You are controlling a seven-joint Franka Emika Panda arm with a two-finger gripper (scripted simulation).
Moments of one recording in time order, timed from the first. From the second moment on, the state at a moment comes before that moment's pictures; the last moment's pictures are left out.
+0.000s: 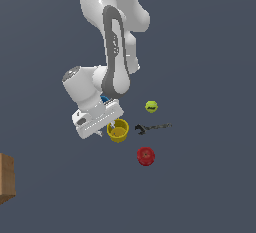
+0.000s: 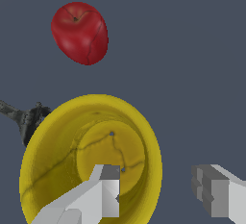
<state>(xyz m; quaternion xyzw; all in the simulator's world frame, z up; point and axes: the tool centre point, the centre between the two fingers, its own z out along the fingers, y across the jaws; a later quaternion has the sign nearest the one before) 0.030 -0.093 0.084 -0.94 -0.27 -0.15 0.12</state>
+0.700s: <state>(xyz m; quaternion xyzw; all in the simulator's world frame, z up) 0.036 -0.084 0.057 -0.94 -0.27 -0.15 0.12</state>
